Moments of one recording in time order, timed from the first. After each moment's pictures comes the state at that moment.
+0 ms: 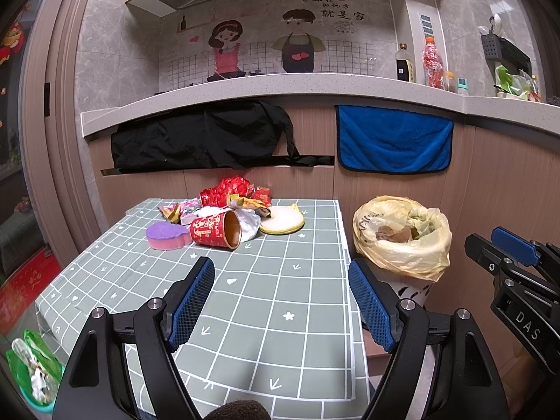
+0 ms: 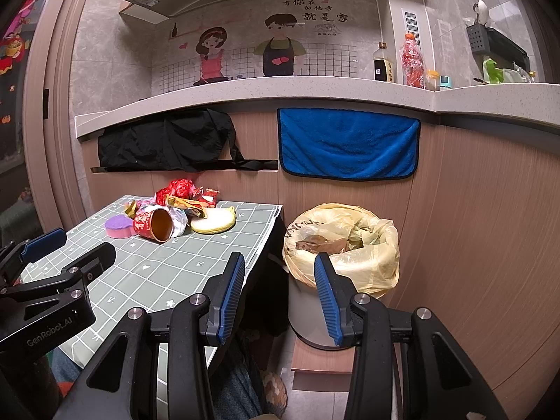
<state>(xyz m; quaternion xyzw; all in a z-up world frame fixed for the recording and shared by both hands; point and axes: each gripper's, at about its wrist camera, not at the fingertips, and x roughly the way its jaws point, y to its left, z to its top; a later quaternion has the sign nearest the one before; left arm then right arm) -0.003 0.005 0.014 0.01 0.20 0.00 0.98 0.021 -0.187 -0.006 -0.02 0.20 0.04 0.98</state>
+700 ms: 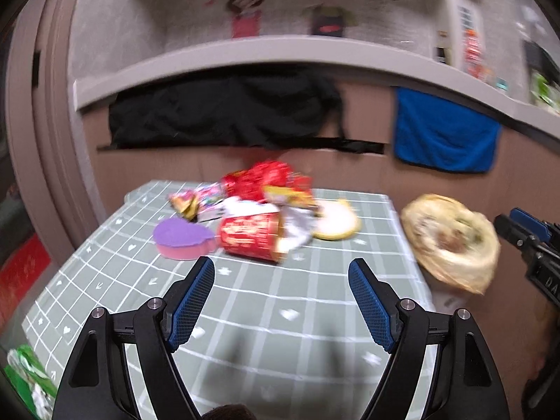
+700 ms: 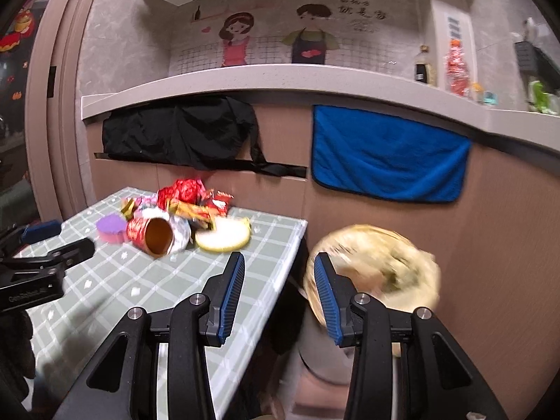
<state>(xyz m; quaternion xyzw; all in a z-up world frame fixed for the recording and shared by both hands) 0.128 0.117 -0.010 -0.03 0.26 0.02 0.96 0.137 -0.136 -0.011 -0.05 0.21 0.08 0.97</state>
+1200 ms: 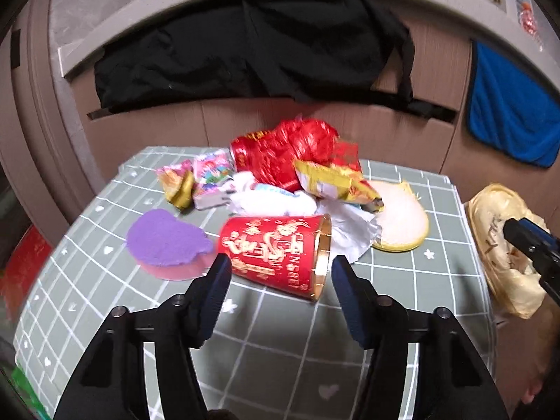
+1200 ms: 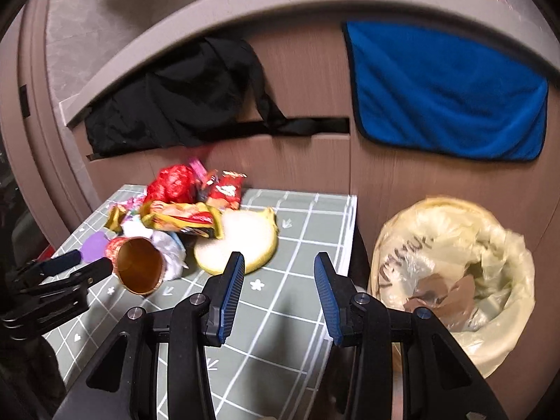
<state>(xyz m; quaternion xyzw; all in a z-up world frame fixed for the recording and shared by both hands) 0.256 0.119 -0.057 -0.02 0.36 0.06 0.93 0.274 -0.110 -0.060 0.03 0.31 0.12 0.94</state>
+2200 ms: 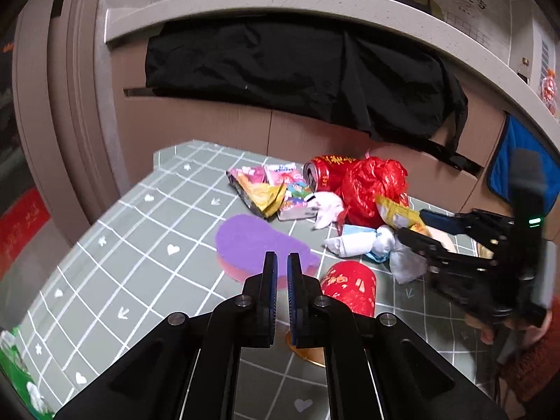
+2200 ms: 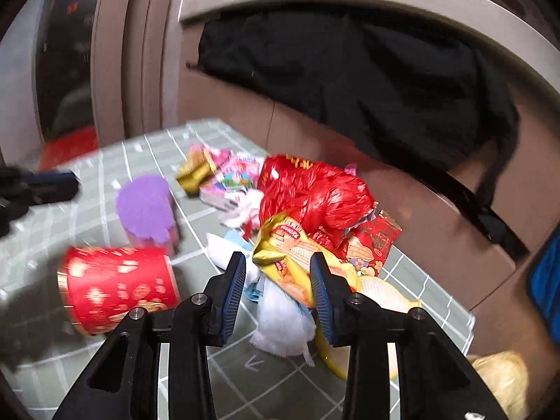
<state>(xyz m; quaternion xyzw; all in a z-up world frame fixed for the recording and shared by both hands) 0.220 0.243 -0.039 -0.11 0.33 0.06 0.94 0.331 0.079 -0.078 -0.23 0.30 0.29 0.88</state>
